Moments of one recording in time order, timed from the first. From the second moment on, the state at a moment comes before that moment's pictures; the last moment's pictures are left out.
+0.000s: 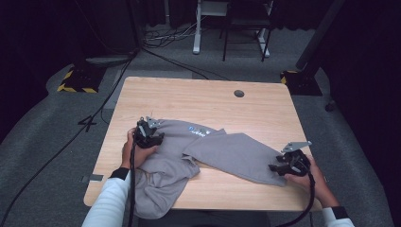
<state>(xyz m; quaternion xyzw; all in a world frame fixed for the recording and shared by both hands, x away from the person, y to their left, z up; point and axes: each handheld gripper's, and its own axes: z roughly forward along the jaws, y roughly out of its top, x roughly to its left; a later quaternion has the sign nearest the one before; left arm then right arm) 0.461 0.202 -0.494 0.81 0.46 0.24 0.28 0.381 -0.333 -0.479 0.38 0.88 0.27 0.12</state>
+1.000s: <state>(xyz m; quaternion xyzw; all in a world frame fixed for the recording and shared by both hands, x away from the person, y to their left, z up) 0.414 0.163 -0.490 0.87 0.36 0.13 0.31 0.442 -0.212 -0.476 0.28 0.90 0.31 0.10</state>
